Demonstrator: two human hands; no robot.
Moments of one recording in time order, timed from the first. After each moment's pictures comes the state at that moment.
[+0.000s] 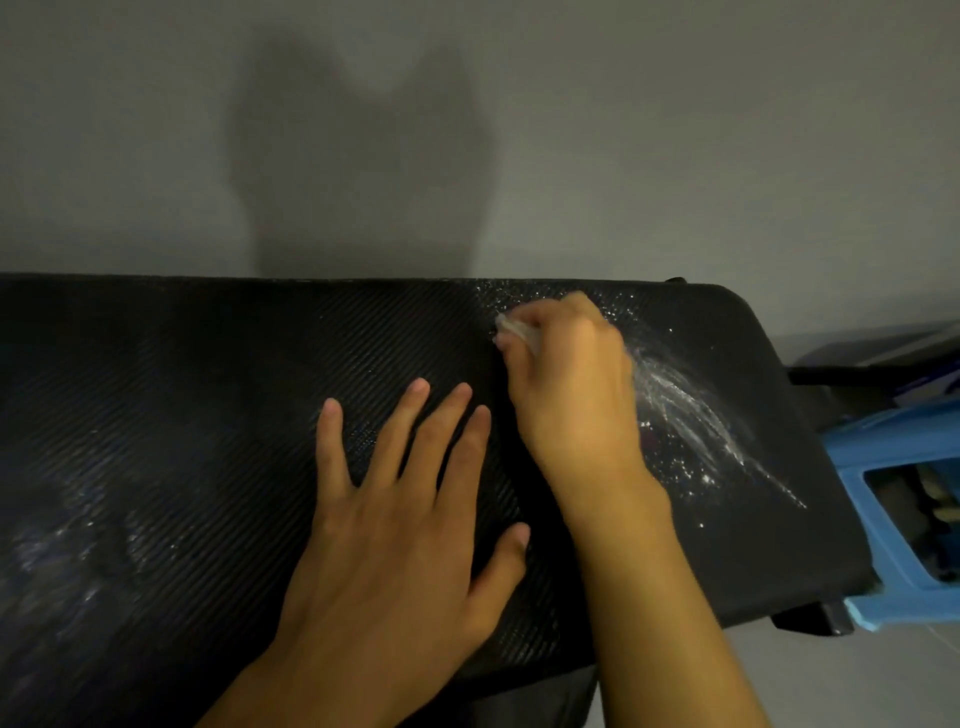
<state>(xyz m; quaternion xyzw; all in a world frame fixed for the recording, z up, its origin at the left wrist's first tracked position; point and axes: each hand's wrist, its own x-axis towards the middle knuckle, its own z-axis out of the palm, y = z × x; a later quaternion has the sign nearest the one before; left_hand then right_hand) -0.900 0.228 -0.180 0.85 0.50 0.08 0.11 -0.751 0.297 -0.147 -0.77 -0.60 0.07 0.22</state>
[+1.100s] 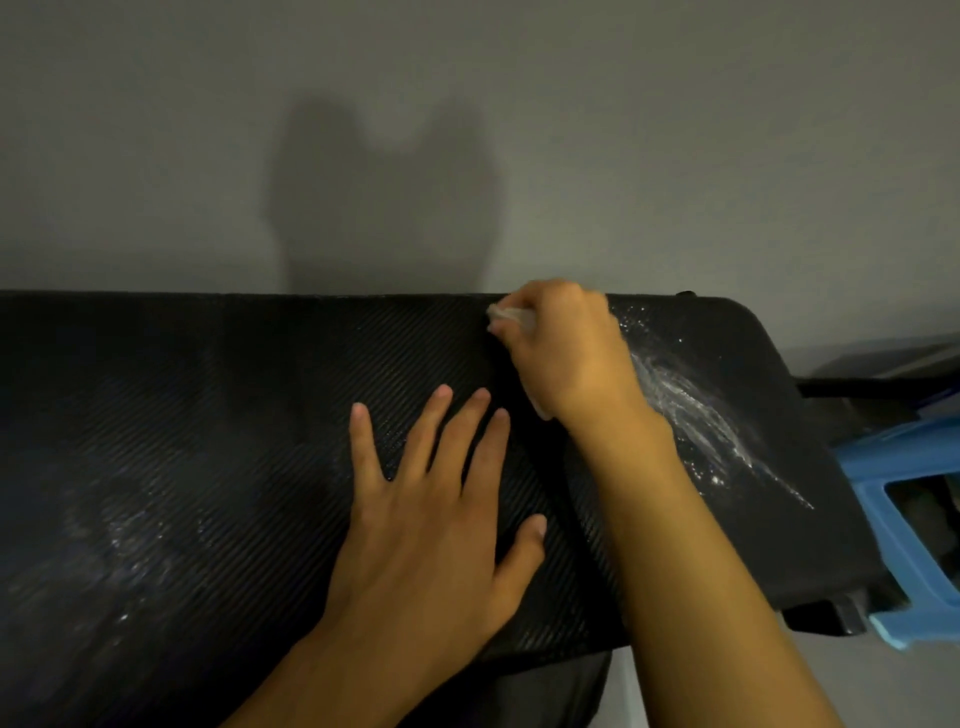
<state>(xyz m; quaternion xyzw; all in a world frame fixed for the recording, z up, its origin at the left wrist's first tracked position) -0.899 0.226 -0.179 0.85 0.51 0.10 0.10 -0.751 0.333 -0.140 -0.75 -0.63 0.12 0.17</state>
